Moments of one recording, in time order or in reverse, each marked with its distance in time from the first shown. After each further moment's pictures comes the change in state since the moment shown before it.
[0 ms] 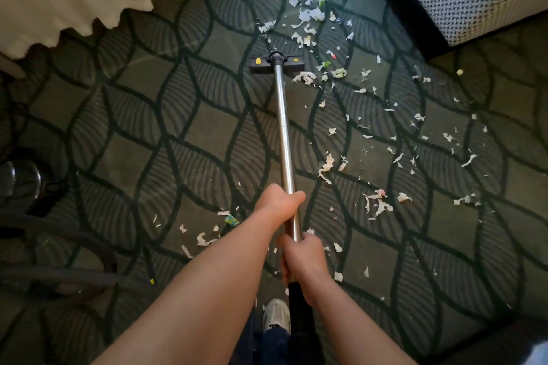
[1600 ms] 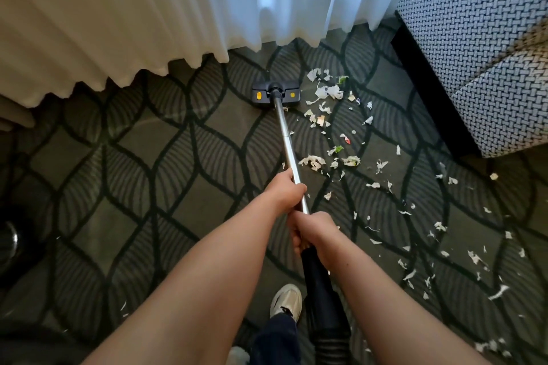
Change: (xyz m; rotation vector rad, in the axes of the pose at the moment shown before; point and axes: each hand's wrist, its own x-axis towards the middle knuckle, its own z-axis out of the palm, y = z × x) left_hand 0.208 0.283 -0.099 -0.155 0.047 0.179; right_hand 0.186 -0.357 -0.068 -0.116 -0.134 0.093
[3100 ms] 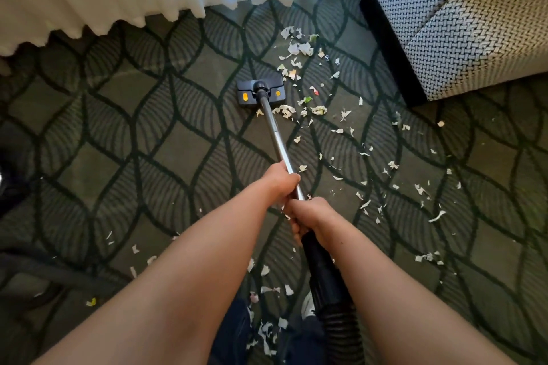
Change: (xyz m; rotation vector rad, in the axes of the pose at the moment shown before) left_hand -0.159 -0.075 0.134 -0.081 -0.068 -0.063; right_hand -0.099 0.183 -0.073 -0.124 0.016 -0.006
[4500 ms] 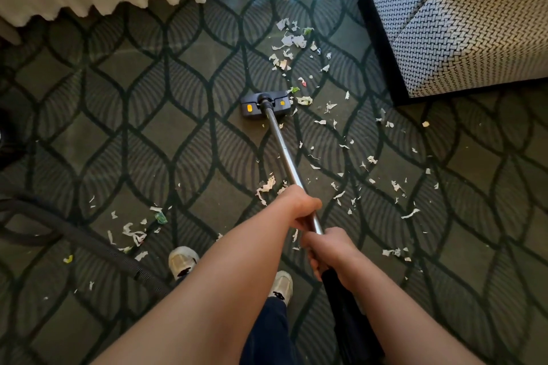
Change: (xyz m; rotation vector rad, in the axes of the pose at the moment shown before) left_hand -0.070 0.014 0.175 0.045 -0.067 -0.216; right_hand -0.036 0.129 -0.143 -0.143 0.014 -0.013
